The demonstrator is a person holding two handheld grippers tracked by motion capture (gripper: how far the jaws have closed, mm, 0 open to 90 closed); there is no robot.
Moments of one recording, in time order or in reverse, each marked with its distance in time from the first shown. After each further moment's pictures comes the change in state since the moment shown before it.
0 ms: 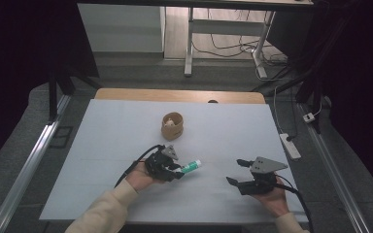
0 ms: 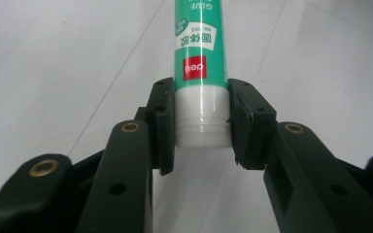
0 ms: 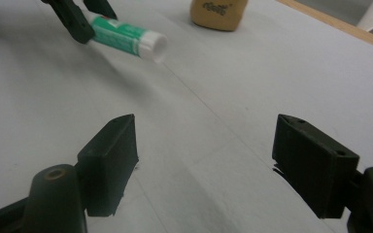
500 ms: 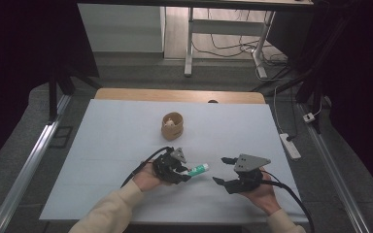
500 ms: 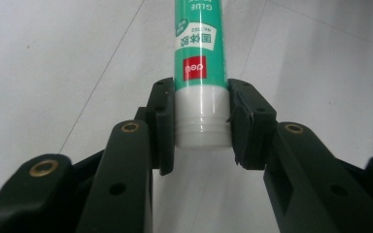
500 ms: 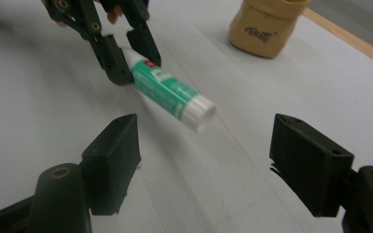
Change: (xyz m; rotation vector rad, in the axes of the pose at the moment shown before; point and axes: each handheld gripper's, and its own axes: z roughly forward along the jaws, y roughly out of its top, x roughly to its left) left arm -0.010 0.015 0.010 0.013 -0.027 0.045; right arm 0.019 0.034 0.024 0.024 0.079 -0.115
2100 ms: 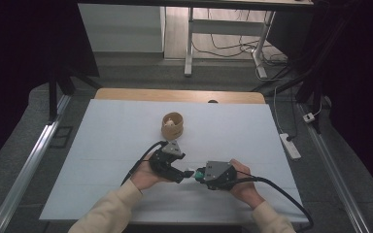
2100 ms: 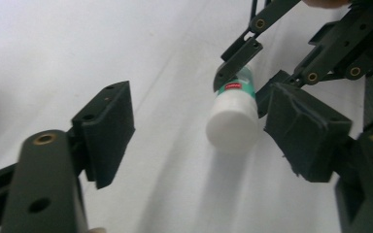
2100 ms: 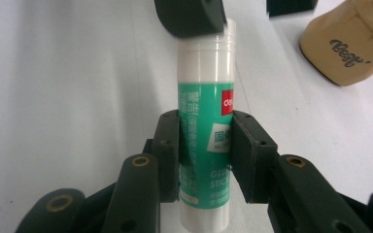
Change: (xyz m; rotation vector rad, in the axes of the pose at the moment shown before) left arm -0.001 -0.002 -0.026 -0.223 0.079 -0.052; right arm 0.024 0.024 0.057 0.191 0.097 -0.350
